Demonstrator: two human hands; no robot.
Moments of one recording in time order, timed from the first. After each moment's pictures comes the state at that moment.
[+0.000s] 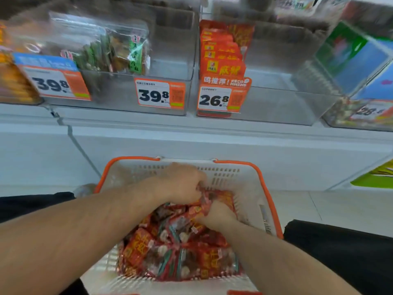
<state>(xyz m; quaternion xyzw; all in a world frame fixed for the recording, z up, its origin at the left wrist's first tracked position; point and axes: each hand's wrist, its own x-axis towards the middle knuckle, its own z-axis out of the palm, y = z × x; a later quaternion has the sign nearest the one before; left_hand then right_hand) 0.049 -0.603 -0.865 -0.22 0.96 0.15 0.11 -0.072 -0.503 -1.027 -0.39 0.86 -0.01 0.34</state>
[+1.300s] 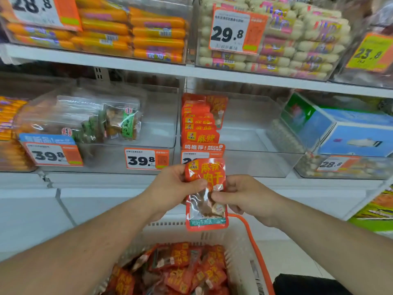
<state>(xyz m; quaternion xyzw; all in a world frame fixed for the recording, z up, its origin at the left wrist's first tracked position) 0.025 -0.622 -0.772 -0.28 0.67 0.65 -0.22 -0.127 -0.505 -0.750 -0.42 0.67 -0.41 0.45</state>
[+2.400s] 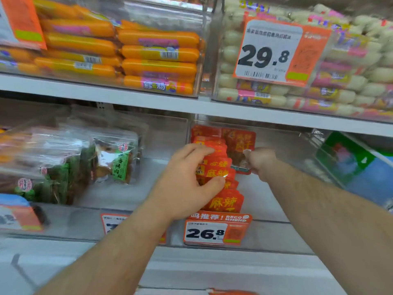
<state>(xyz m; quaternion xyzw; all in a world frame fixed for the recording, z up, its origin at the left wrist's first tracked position) -0.054 -0.746 -0.741 -0.23 0.86 0.25 -0.39 -0.317 -0.750 -0.756 -0.24 0.82 -0.50 0.18</state>
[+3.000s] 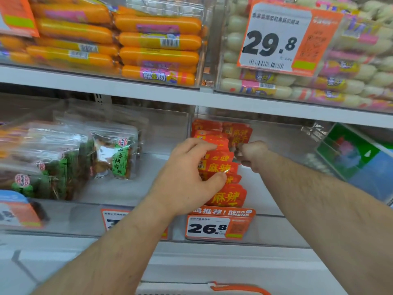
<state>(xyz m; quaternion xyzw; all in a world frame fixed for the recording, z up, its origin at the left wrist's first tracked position) -0.055 -0.744 -0.741 -0.24 0.85 0.26 -0.39 -0.305 -0.771 -0.758 -0.22 0.81 -0.49 0.22</state>
